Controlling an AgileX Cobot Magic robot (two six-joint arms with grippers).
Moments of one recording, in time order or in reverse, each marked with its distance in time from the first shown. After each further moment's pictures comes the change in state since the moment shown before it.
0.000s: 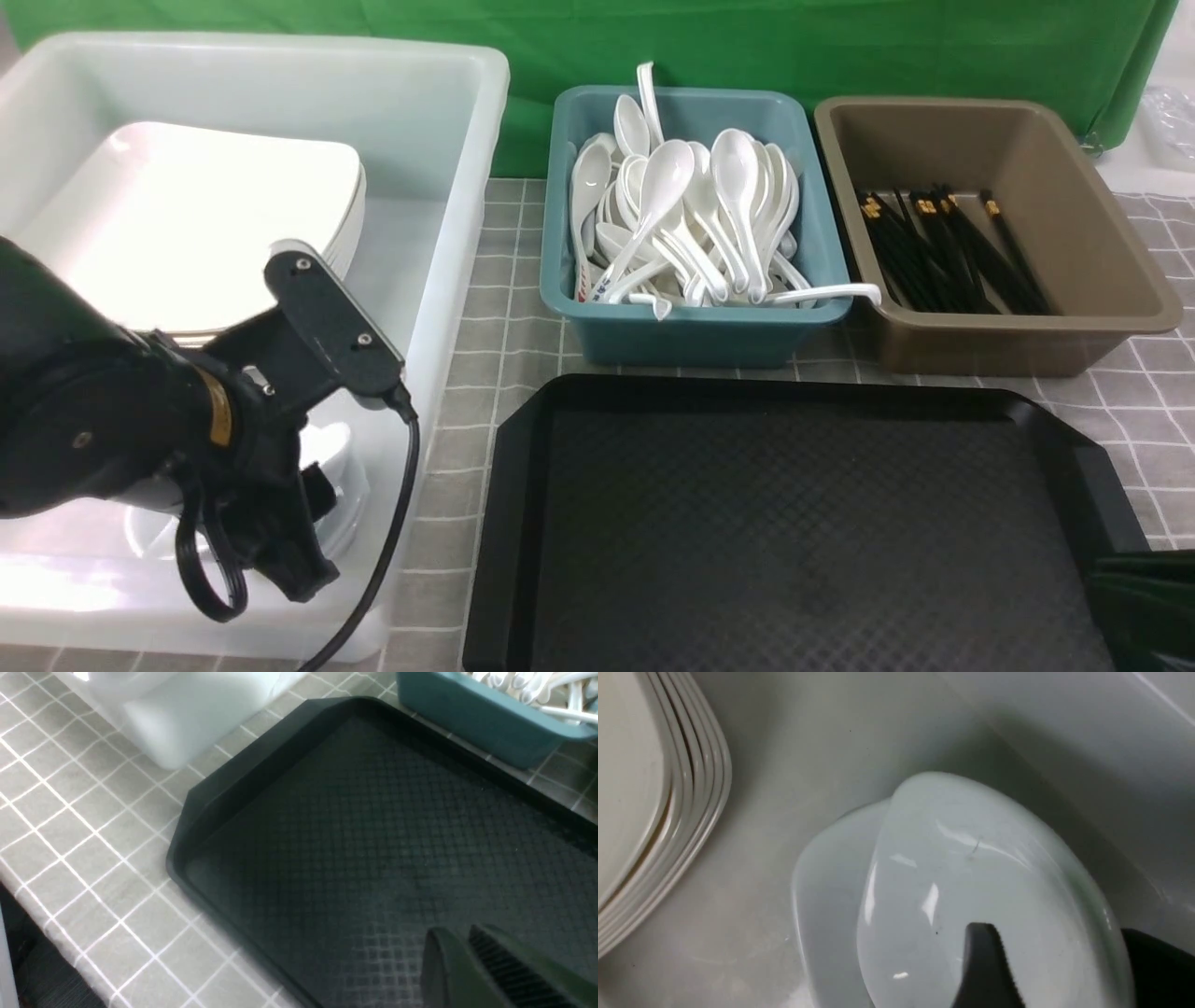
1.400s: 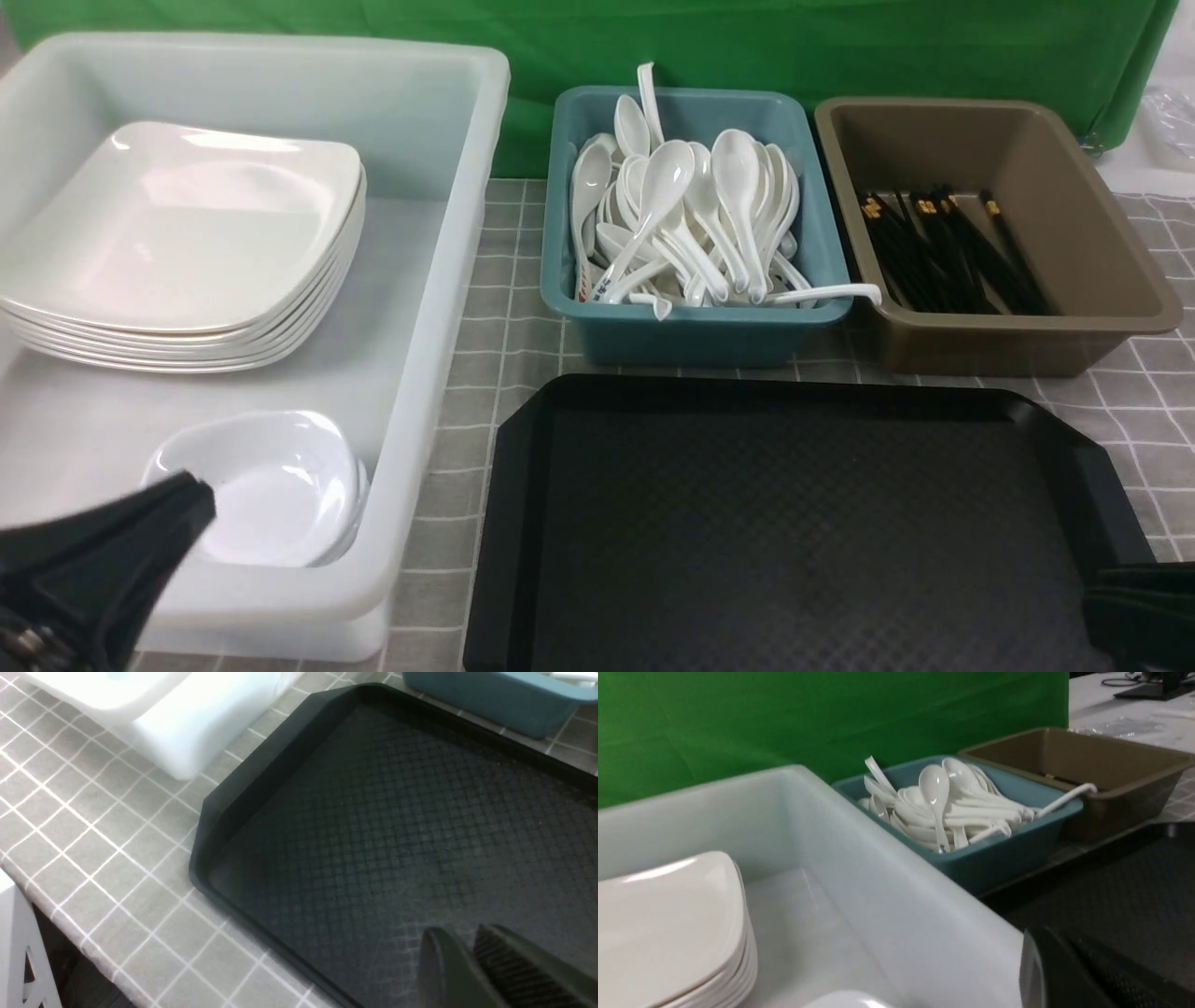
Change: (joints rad) right arm 0.000 -0.001 0.000 0.022 0.005 0.100; left arm 0.000 -0.936 0.653 -0.419 -0.730 0.053
